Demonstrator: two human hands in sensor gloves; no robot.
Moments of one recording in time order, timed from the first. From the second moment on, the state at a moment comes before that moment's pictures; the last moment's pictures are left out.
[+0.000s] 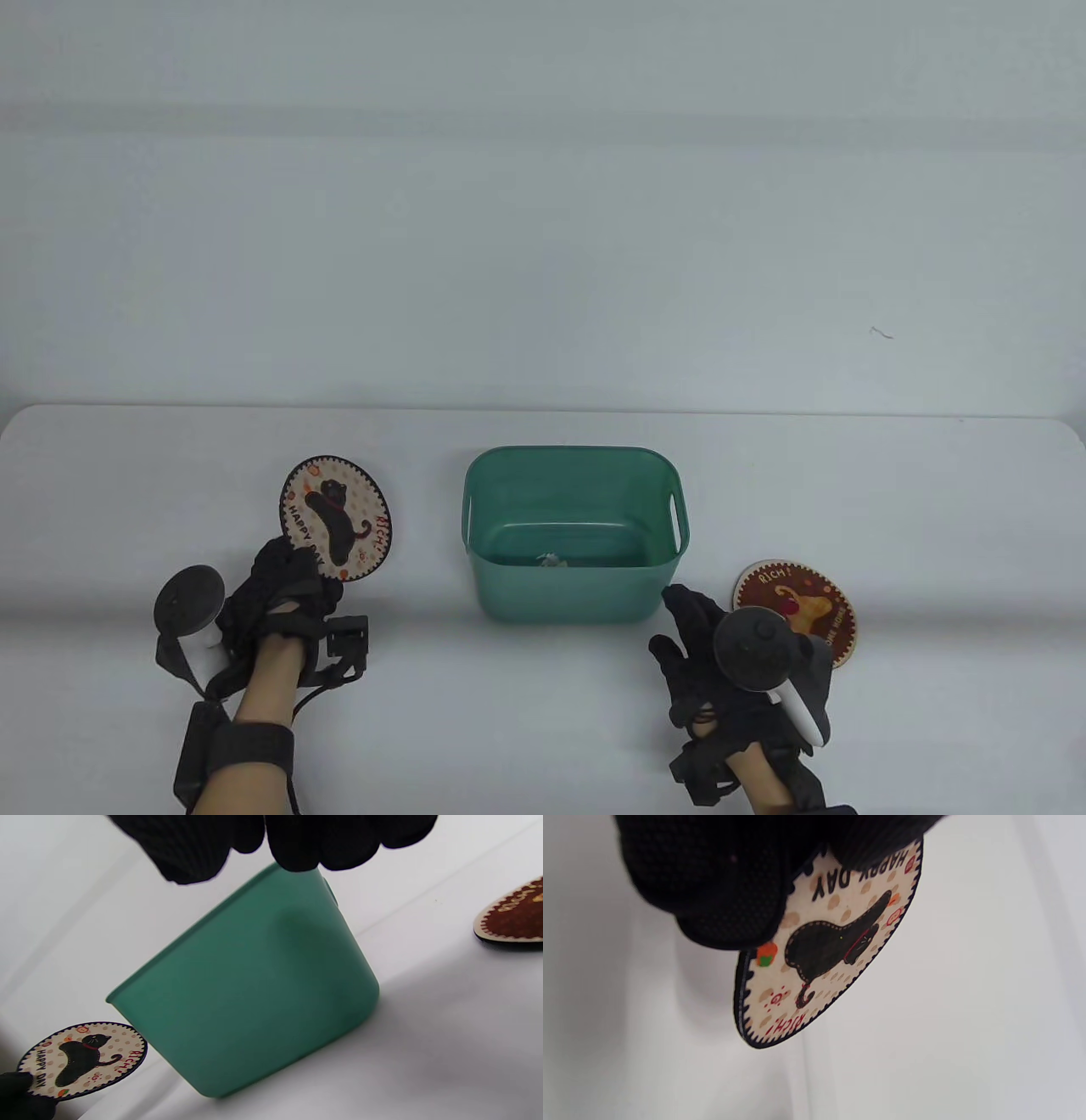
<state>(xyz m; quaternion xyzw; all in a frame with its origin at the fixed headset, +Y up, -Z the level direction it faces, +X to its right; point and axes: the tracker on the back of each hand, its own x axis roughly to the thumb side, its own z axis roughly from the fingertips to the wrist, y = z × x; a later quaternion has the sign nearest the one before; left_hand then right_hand) -0.325 -0.740 -0.393 0.08 0.25 0.63 0.73 0.173 -0.699 -0.338 0.05 0.00 0.94 0.33</state>
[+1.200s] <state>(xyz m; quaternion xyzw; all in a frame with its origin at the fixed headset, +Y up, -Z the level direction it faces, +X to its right) -0.293 -0.738 -0.374 0.03 0.21 0.39 0.90 0.174 -0.718 -0.345 0.04 0.05 0.95 0.31</state>
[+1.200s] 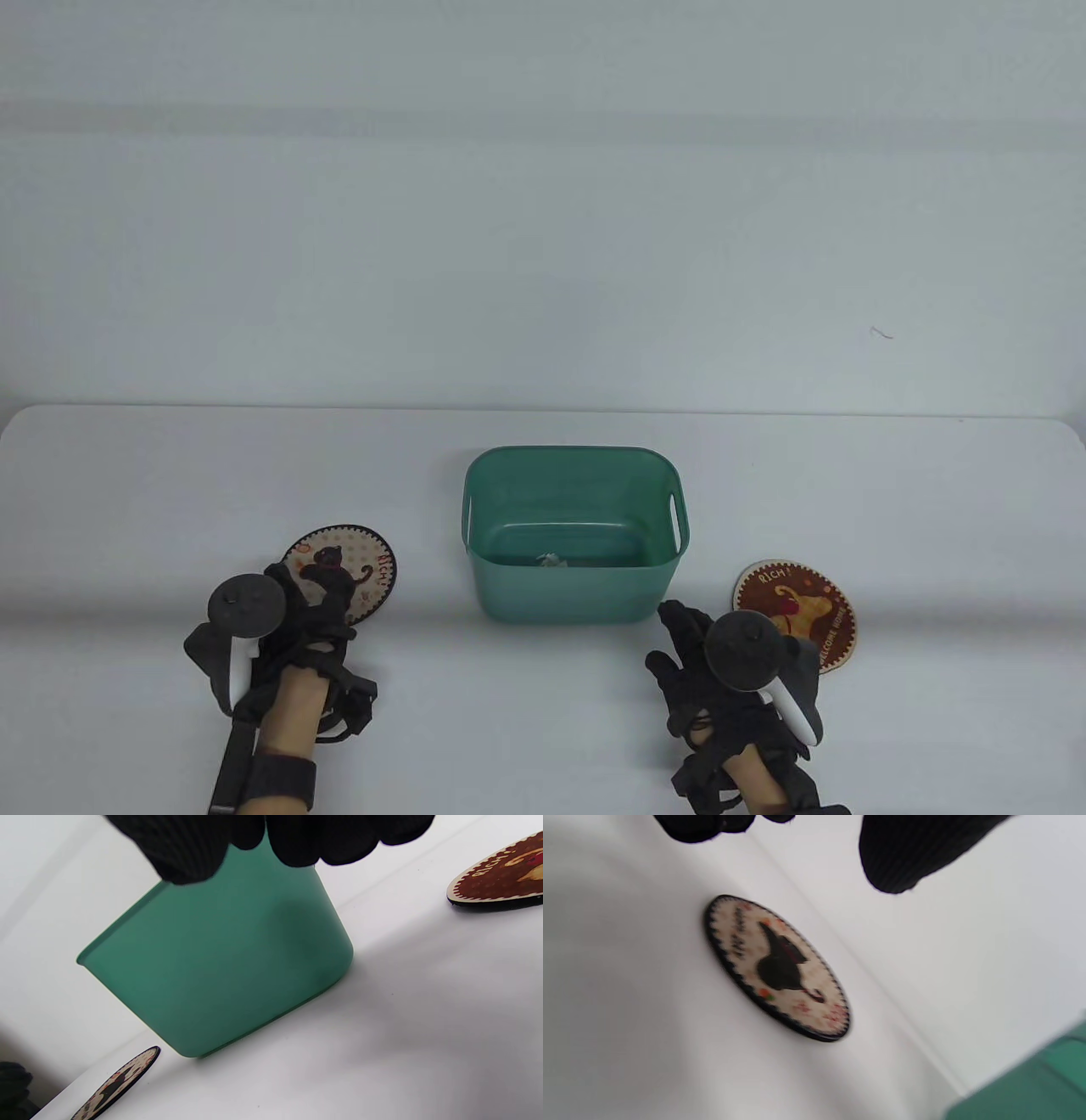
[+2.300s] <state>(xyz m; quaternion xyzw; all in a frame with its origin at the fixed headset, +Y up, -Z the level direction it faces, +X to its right) -0.159 -0.751 -0.348 -0.11 -0.13 0.29 0.94 0.169 -0.730 -0.346 0.04 0.08 0.95 0.31</state>
